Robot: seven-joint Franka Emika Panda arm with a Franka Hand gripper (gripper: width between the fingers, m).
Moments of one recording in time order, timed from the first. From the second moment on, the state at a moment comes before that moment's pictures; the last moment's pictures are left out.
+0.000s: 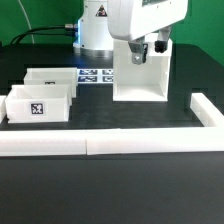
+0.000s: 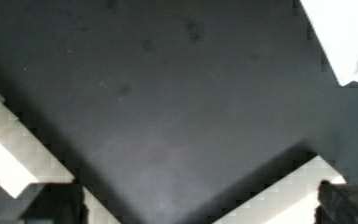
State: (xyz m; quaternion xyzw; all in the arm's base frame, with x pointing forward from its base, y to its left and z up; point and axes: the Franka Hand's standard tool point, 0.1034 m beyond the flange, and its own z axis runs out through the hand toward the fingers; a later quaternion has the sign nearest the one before) arm 0.561 0.054 0.112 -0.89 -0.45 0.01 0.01
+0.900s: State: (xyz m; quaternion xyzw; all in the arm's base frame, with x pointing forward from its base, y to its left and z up) arm 0.505 0.074 0.140 -0.97 -0.23 0.01 -0.01
